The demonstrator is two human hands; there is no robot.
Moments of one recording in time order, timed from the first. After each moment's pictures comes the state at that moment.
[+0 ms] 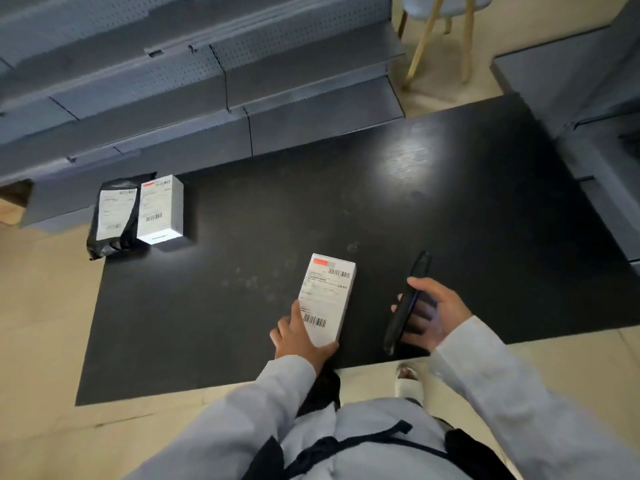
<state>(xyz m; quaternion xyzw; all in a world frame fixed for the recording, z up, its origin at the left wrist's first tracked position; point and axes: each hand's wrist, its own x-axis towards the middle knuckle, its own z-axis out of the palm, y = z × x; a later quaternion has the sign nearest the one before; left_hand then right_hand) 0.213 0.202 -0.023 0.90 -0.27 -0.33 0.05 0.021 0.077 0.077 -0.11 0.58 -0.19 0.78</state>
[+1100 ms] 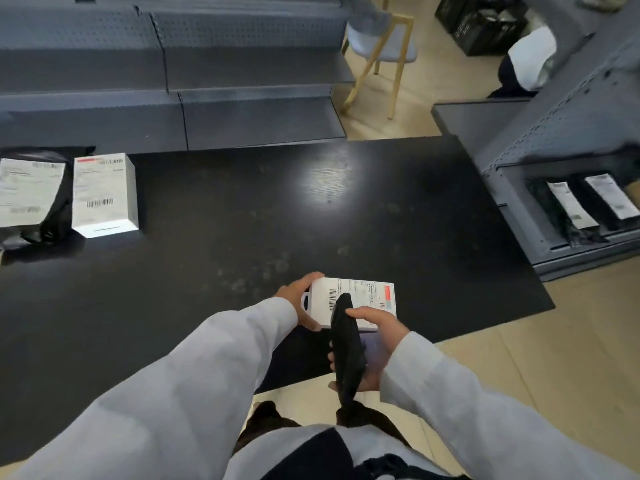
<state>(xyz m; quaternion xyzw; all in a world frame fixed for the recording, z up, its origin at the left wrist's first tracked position) 0.322 0.143 -0.040 0.68 -0.47 -0.55 0.09 0.133 0.158 0.074 -0.14 0.65 0.03 0.74</state>
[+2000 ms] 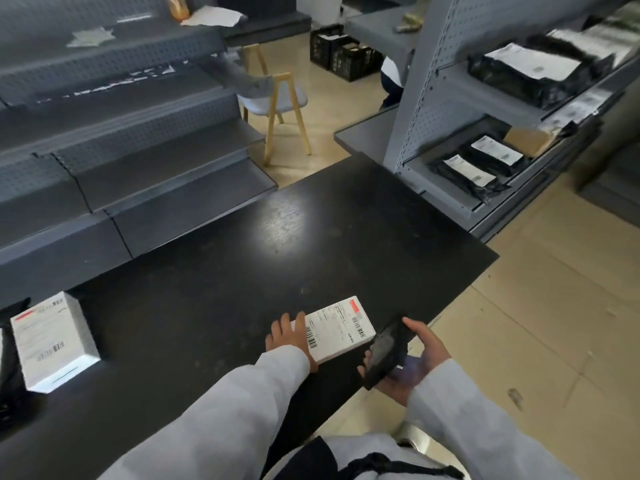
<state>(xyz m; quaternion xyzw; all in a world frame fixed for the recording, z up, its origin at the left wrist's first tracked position) 0.280 0.124 -0.025 0.68 -0.65 -0.30 -0.13 0.085 0.203 0.108 0.16 0.55 -0.41 0.71</state>
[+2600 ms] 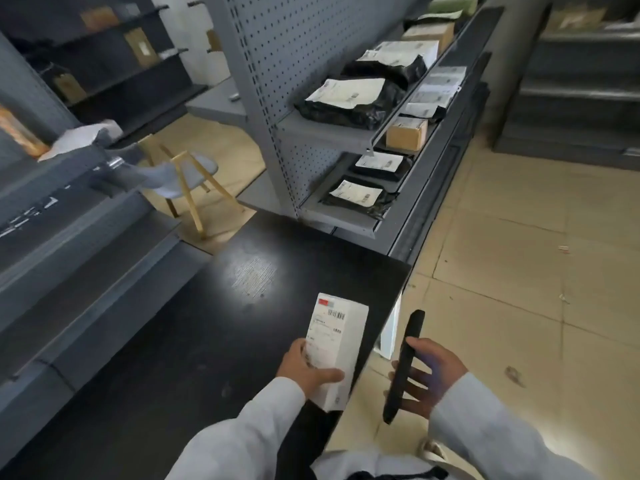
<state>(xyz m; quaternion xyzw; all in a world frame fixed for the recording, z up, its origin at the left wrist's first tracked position) 0.074 0.067 0.052 0.62 -0.60 -0.50 0.01 -0.123 0.198 0.112 0.14 0.56 -0.54 0.62</state>
